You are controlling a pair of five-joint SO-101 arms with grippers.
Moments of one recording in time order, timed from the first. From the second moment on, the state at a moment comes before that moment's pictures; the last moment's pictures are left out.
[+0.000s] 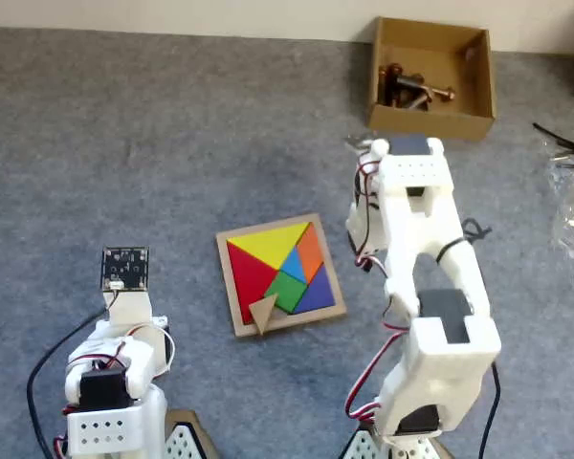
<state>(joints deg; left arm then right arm) -10.8 -103.1 96.0 75.4 2.1 -8.9 17.4 -1.5 92.0 15.8</state>
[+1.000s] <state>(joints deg) -10.8 -103.1 96.0 75.4 2.1 -28.3 18.6 -6.1 96.9 30.3</state>
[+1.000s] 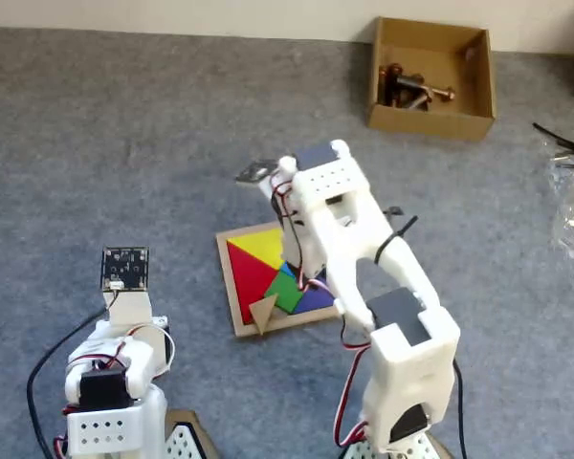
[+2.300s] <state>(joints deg) -10.8 -103.1 96.0 75.4 2.1 -39.0 18.6 4.0 79.3 34.4</state>
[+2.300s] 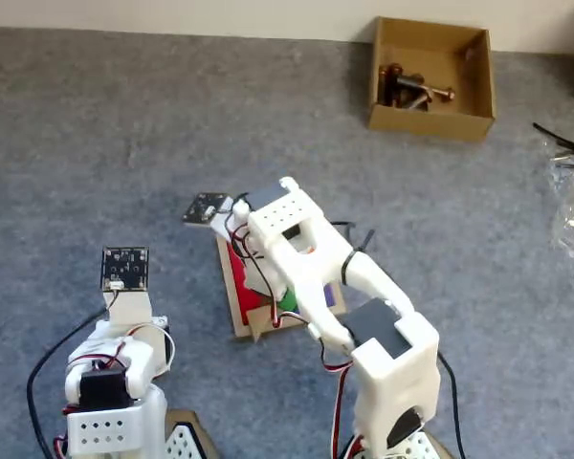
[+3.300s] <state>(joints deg) -10.8 -103.1 96.0 75.4 2.1 -40.6 15.7 0.2 84.9 34.4</state>
